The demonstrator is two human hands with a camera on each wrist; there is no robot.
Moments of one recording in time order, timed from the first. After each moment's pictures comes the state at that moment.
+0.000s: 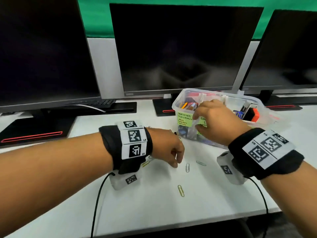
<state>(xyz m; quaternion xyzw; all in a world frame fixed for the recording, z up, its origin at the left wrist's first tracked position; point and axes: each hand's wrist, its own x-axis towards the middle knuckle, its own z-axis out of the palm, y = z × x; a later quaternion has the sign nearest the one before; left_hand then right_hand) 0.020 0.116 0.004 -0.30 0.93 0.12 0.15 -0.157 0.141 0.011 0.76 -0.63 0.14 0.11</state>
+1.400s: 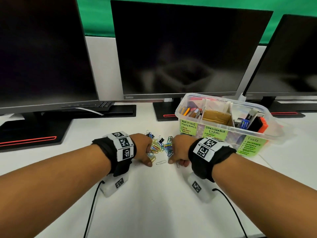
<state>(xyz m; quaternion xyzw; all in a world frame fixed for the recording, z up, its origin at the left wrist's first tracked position) 0.060 0.033 -0.057 -0.49 0.86 0.11 0.11 -0.096 0.078 -0.045 0.70 -0.69 -0.10 -0.16</state>
